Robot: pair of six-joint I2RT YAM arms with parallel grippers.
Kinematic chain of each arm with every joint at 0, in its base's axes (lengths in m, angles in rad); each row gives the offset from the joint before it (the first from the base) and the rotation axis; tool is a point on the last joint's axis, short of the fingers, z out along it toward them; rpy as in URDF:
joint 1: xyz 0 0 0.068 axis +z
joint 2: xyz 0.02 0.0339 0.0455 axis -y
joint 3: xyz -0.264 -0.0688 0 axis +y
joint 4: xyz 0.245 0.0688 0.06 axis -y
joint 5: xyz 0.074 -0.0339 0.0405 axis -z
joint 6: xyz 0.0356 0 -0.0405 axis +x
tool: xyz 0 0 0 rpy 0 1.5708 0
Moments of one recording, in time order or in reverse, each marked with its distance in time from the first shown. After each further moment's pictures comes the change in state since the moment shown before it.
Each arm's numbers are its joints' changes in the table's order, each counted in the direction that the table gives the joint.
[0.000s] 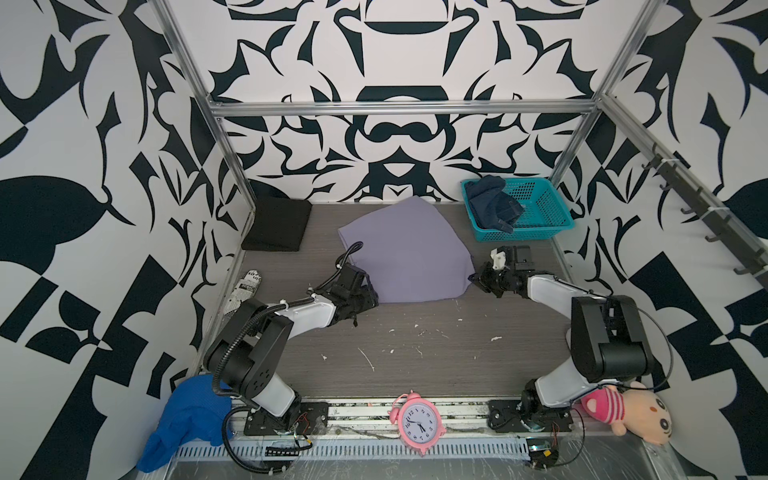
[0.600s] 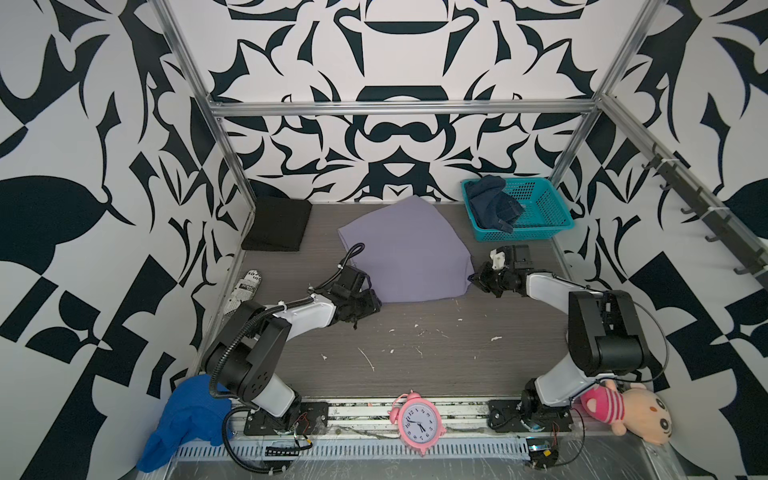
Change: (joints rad) left arm -0.013 0.027 0.001 -0.078 0.129 -0.017; right arm -0.006 -0.034 -0.018 -0.001 -0.008 0.001
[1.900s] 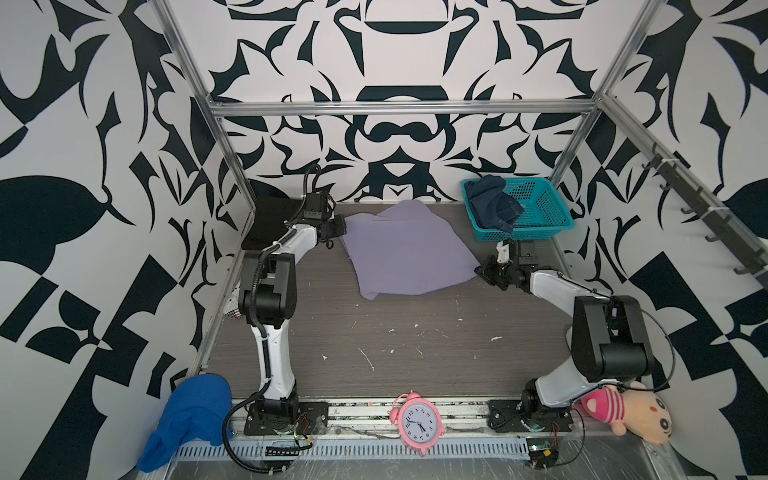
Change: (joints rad) left arm 0.433 -0.540 -0.929 -0.197 0.013 0.558; right arm -0.024 0.035 -0.038 -0.021 0.086 -0.049
